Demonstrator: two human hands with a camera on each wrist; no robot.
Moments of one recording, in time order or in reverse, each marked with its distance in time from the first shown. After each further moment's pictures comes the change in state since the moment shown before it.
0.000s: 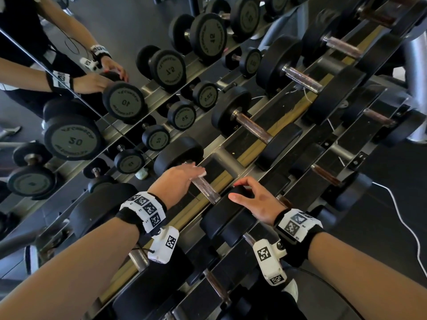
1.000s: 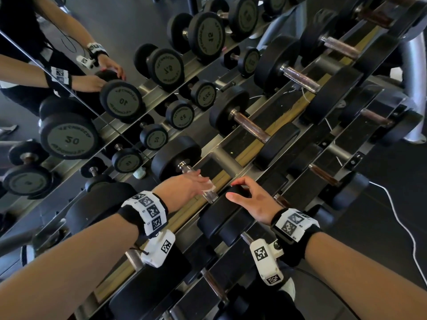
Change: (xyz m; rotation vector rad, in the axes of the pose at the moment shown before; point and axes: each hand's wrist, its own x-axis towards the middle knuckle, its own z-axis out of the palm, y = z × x) left_hand 0.008 0.006 0.013 0.323 -0.349 0.123; right_hand 0.000 0.000 0.002 0.000 0.001 0.000
